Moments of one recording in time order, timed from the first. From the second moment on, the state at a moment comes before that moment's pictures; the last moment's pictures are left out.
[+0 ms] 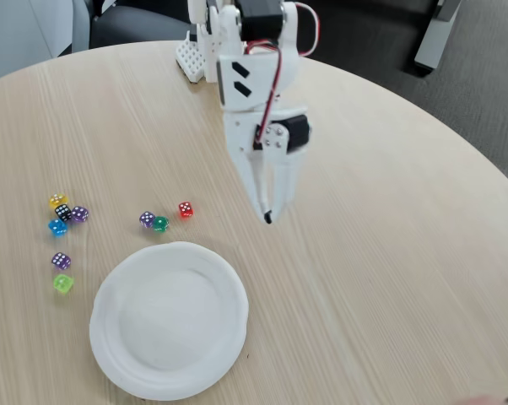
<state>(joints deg) -10.6 104.8 108.3 39.6 53.9</state>
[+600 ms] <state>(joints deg) 19.2 104.6 113.5 46.8 43.7</state>
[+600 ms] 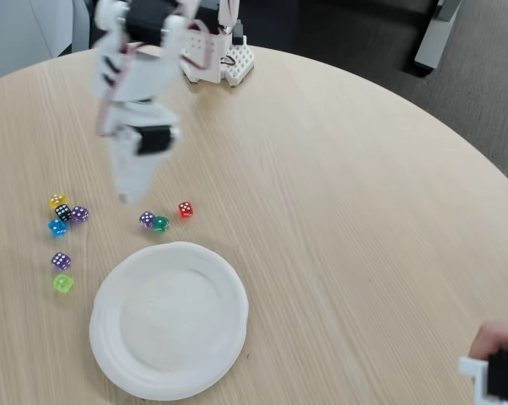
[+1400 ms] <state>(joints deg) 28.8 90.9 113.5 46.7 39.7</state>
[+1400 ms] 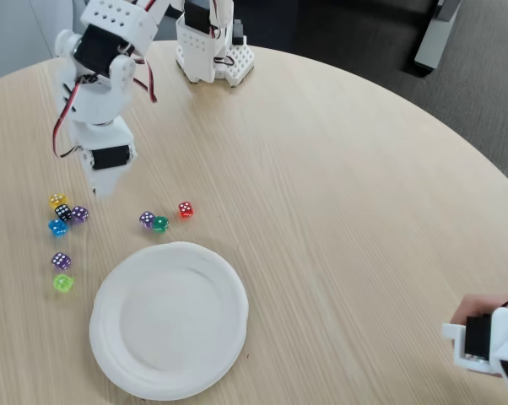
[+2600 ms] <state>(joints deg) 28.7 85.6 113.5 30.3 31.6</state>
